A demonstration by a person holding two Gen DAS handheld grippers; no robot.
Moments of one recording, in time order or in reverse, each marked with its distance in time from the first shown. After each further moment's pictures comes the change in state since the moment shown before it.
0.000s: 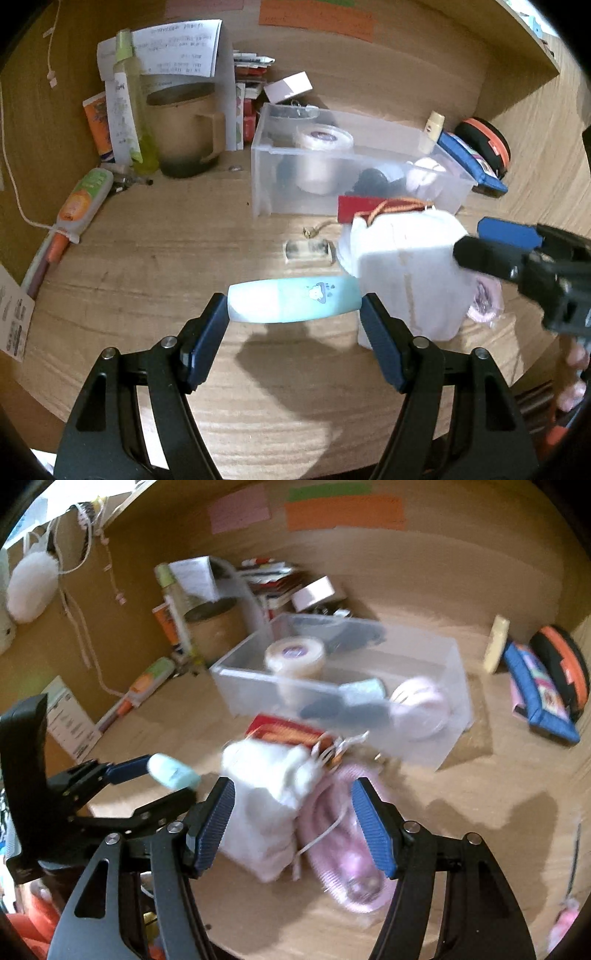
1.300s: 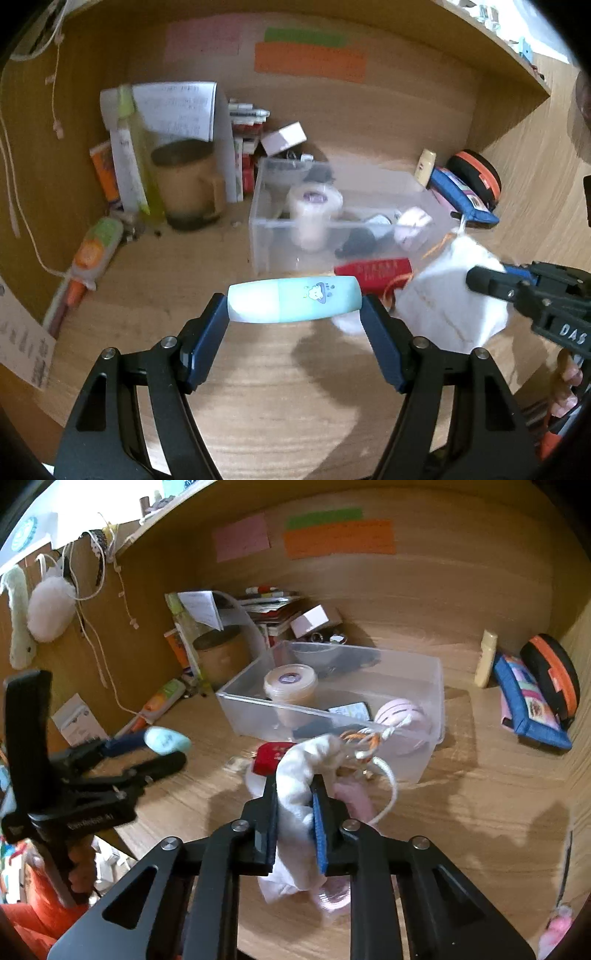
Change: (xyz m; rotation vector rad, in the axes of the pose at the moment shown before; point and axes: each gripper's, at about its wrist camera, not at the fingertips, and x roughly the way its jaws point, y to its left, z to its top) left arm -0.031 -0.011 0.037 0.026 -0.122 0.018; right arm -0.028 -0.023 0.005 -0.005 -0.081 0.011
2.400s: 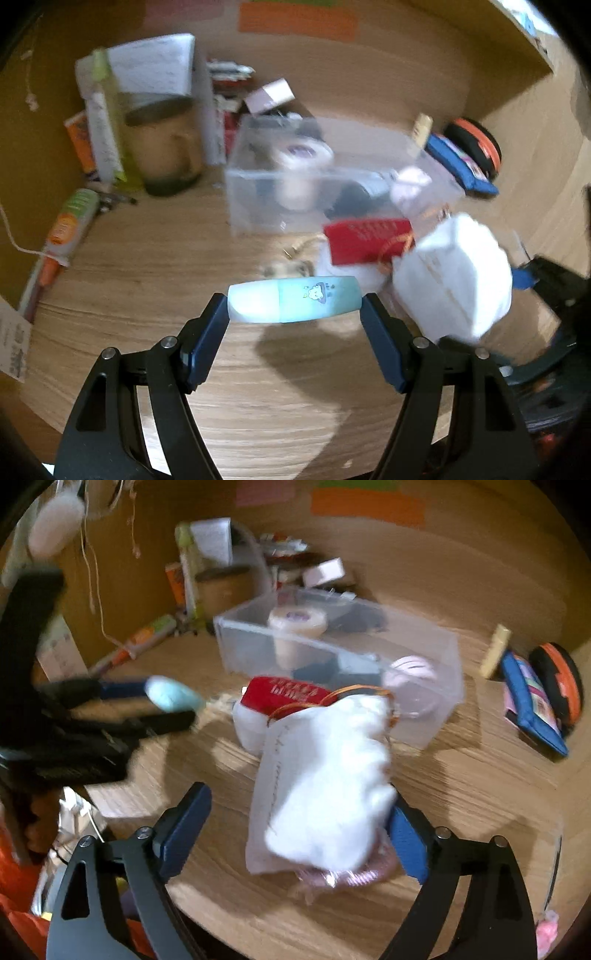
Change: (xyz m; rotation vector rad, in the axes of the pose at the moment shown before) left arm 0.022 -0.001 -0.018 0.000 0.105 -0.041; right arm 0.038 0.017 -0.039 -0.170 0.141 -0.079
